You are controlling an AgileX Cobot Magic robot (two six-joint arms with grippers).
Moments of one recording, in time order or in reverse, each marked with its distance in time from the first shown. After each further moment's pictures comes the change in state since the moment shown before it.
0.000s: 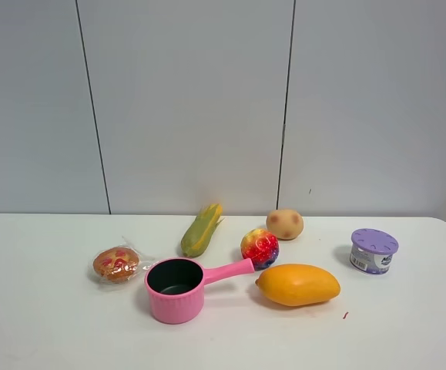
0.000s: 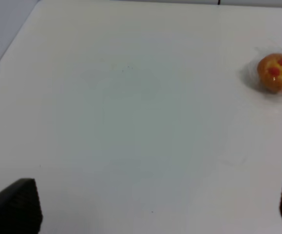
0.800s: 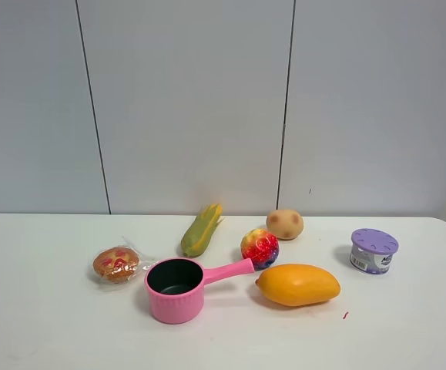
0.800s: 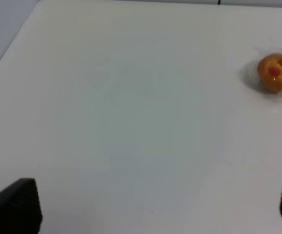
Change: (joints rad) left arm 0.000 0.000 0.000 0.000 0.000 0.000; right arm 0.000 0.000 0.000 0.000 0.000 0.000
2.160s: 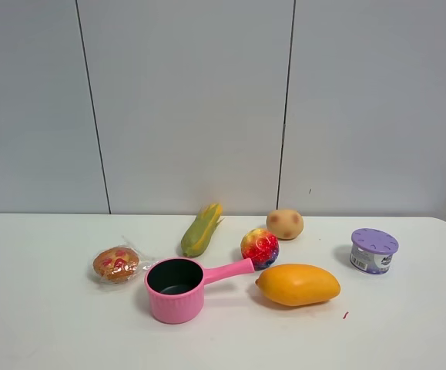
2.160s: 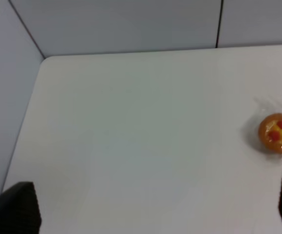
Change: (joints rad) left arm 0.000 0.771 -0.615 -0.007 -0.033 0.109; right arm 0.000 0.000 0.000 0.000 0.000 0.000
